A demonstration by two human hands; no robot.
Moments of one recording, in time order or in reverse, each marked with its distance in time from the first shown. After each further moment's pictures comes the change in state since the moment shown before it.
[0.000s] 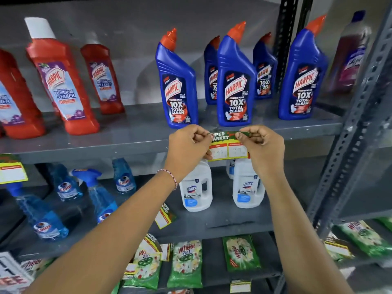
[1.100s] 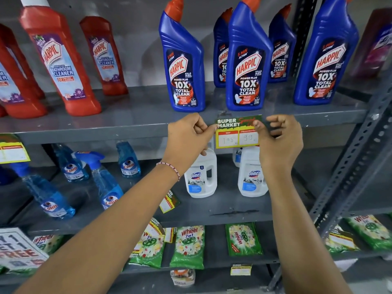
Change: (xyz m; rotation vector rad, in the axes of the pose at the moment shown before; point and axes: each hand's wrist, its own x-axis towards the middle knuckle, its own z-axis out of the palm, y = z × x) left_hand -0.008 -0.017 -0.006 0.177 0.085 0.076; right_hand -0.008 0.023 0.008 -0.162 0.302 -0.037
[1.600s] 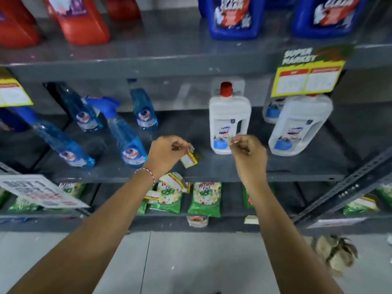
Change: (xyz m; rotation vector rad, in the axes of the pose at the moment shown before) left_hand -0.077 -0.200 -0.063 0.198 -0.272 -0.360; right_hand -0.162 0.084 0.078 0.013 -0.487 0.362
